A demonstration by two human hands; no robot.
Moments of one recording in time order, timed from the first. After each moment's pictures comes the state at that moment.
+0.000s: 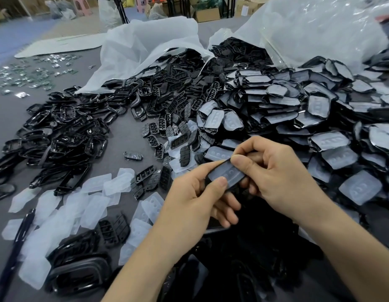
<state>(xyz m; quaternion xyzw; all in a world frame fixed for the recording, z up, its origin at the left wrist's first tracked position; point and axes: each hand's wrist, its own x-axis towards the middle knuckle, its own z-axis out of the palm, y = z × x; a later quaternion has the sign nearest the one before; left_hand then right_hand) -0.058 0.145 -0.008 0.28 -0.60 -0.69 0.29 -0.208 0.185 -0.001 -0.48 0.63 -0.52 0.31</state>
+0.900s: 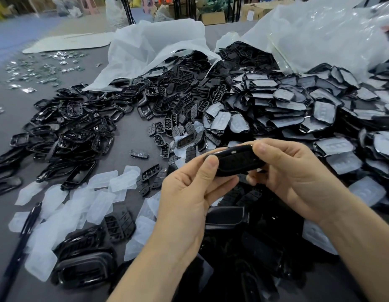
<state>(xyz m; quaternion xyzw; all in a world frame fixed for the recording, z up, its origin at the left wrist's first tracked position) -0.064 0.147 -0.006 0.26 -0.42 -0.75 0.44 -0.220 0.188 0.007 -0.40 0.43 -0.61 0.54</state>
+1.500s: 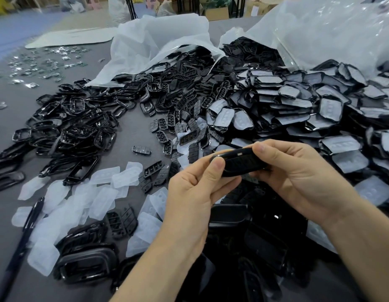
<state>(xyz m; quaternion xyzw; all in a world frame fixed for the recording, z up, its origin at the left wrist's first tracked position) -0.066 0.145 -0.018 0.27 -0.45 -0.73 0.44 -0.216 0.189 0.009 -0.33 0.47 -0.62 0.53</state>
